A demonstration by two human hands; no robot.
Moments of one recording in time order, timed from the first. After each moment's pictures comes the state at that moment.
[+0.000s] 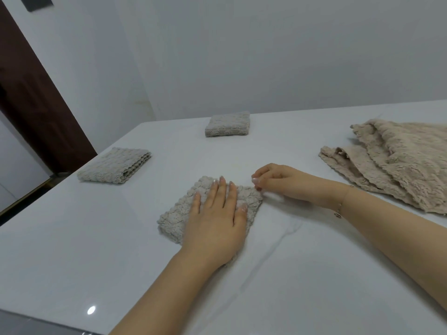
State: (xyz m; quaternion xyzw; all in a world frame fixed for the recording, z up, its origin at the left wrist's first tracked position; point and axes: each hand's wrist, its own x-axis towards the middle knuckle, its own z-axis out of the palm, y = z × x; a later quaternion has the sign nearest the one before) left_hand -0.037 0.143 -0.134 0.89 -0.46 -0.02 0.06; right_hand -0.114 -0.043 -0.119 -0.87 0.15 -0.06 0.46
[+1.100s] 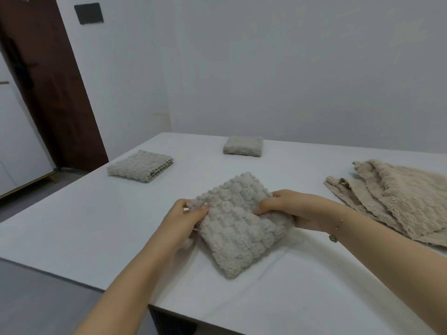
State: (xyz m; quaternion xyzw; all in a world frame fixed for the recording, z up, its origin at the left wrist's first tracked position) left_hand -0.007 0.226 -0.104 0.71 -0.17 -0.24 0.64; right_hand -0.127 0.032 -0.074 -0.74 0.23 0.06 0.63
